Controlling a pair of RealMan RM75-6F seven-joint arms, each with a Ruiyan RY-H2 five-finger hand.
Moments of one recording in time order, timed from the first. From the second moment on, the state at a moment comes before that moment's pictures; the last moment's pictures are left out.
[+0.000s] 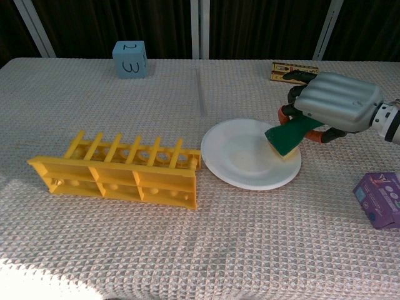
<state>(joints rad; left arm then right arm) 0.00 -1.19 0.01 -1.68 1.49 1.52 0.23 0.71 -1.63 -0.06 -0.90 -1.73 1.16 -0.13</state>
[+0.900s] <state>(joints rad) 0.01 -1.20 0.01 -1.68 1.50 1.52 0.22 0.74 -1.70 -0.08 -0.89 -1.77 1.14 -0.15</state>
